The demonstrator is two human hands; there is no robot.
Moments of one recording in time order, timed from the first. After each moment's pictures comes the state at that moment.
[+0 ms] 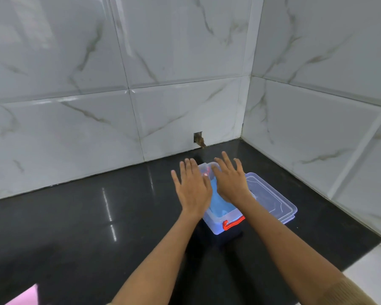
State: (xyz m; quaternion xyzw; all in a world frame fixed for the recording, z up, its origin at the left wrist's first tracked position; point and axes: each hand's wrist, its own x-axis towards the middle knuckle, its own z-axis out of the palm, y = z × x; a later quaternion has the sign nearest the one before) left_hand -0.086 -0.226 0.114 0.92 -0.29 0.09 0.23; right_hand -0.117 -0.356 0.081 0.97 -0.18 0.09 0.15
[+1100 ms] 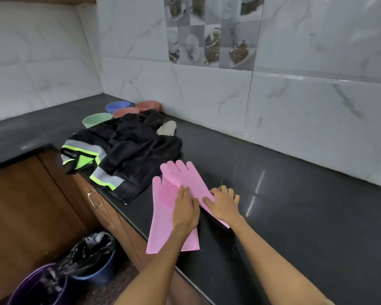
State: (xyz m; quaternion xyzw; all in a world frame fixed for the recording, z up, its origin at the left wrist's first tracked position) left_hand -0.099 0.194 -0.011 0.89 0.23 0.13 0.36; right_hand -0.028 0.088 0.003 0.96 0.21 -0.05 -0.19
